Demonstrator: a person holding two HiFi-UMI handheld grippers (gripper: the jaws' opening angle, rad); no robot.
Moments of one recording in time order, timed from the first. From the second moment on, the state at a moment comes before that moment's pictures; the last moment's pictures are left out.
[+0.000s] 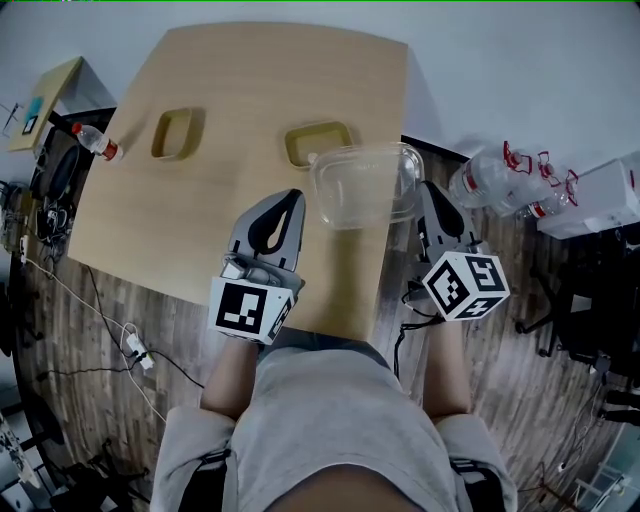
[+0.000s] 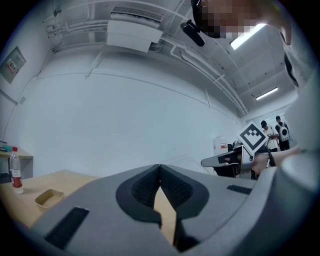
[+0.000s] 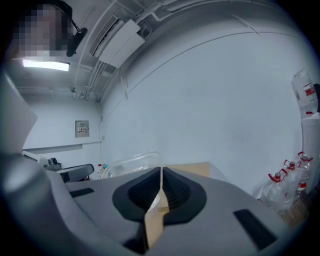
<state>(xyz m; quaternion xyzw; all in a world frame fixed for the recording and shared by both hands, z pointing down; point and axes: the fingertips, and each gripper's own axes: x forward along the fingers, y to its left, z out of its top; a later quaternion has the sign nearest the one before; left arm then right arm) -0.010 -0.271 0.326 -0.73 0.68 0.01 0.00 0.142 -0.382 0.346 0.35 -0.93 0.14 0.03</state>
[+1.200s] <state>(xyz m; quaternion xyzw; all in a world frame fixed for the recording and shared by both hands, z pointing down) 0.053 -0.230 0.295 -0.73 0.68 0.01 0.05 0.206 -0.327 0.301 0.34 -0.94 0.08 -0.03</state>
